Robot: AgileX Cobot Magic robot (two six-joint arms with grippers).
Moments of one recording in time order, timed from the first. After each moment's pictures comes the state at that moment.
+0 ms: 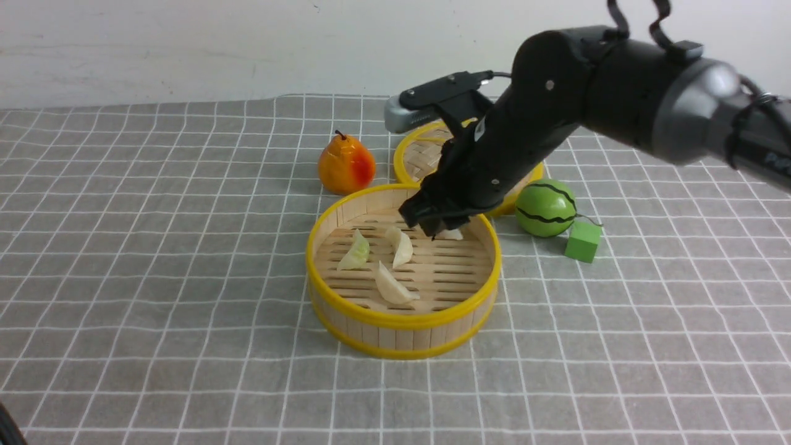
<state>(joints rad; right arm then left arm) 0.51 2.02 -1.78 0.18 0.83 -0.14 -0.41 0.54 -0.86 0.01 1.10 -0.18</state>
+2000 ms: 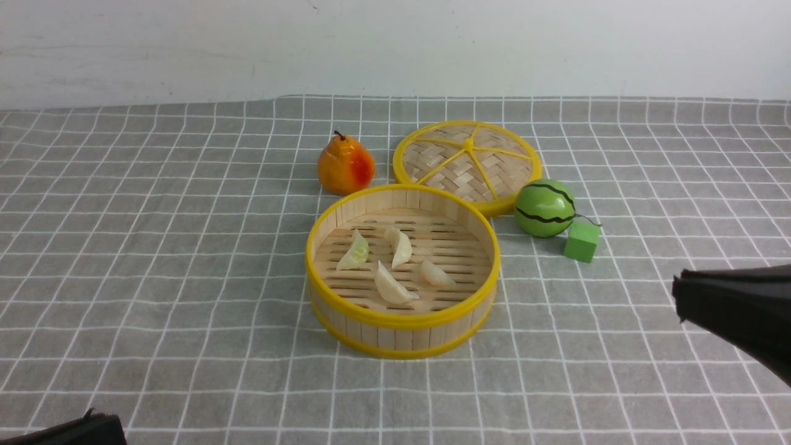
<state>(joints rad) 0.51 0.70 -0.74 0.47 0.52 -0.36 -0.41 0.28 -0.35 -0.36 0.45 -0.11</state>
